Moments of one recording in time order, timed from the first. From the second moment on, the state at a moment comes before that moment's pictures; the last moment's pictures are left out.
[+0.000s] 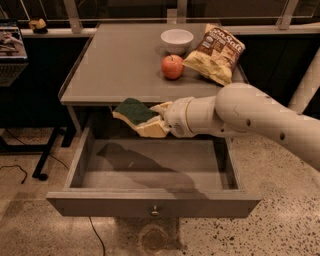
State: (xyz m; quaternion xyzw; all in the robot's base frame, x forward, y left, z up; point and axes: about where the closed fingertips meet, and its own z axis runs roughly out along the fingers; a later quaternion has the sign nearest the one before) arm 0.570 0.011 0.820 -0.44 0.74 0.23 0.46
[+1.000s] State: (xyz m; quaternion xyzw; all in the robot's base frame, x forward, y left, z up) arm 0.570 -0.017 0.767 -0.42 0.76 0.26 0.42
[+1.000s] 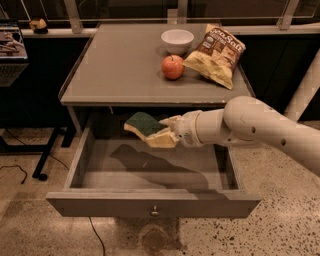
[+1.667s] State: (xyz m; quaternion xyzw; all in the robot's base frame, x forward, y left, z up) arm 0.571 -0.014 0.754 -0.41 0.77 0.26 0.41
